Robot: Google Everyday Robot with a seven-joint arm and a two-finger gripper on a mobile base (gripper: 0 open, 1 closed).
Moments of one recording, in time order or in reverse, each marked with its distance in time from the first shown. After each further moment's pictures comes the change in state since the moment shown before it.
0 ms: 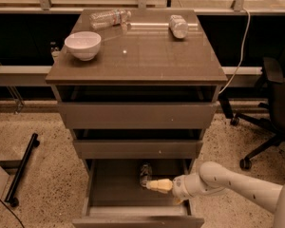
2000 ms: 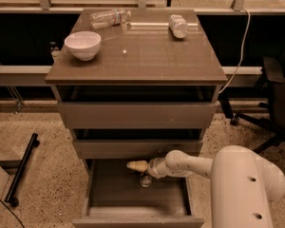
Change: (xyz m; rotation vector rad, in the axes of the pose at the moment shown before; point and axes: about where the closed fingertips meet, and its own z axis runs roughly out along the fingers) arm -0.142 0.012 0.116 0.126 -0.234 -0.148
